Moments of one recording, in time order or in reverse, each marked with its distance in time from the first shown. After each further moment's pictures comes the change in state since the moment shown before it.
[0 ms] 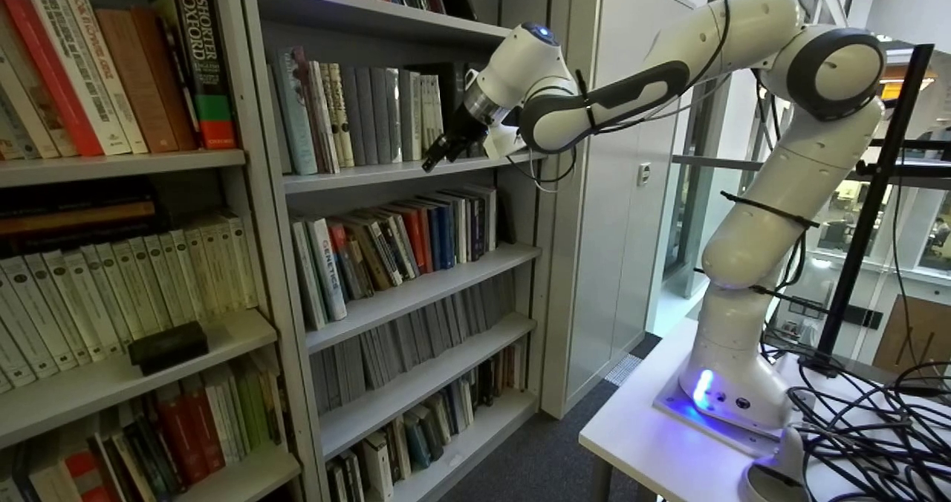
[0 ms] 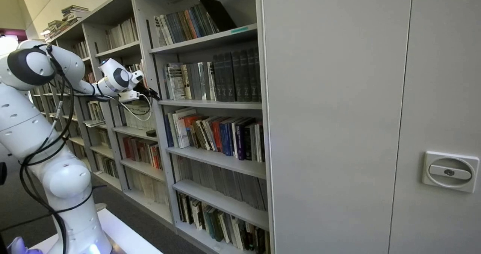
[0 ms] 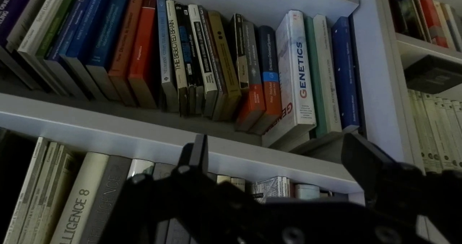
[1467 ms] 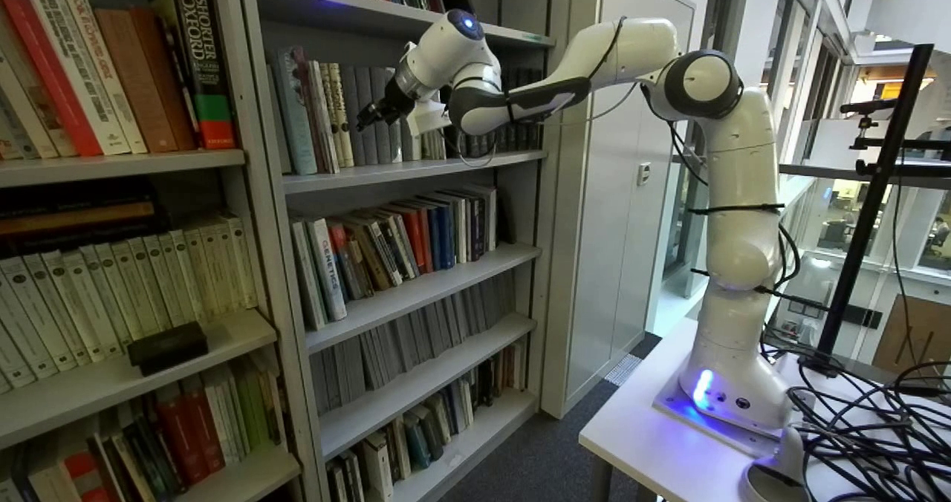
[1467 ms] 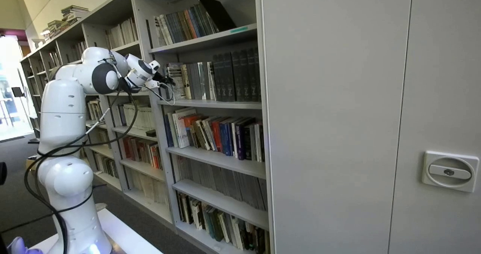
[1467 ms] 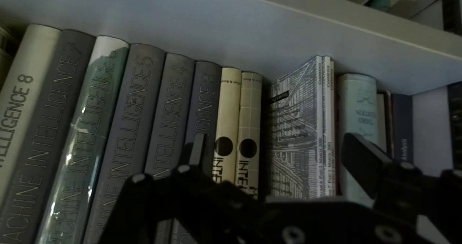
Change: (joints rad) arm 0.092 0.558 -0.030 0.662 -0.587 -0.102 0.286
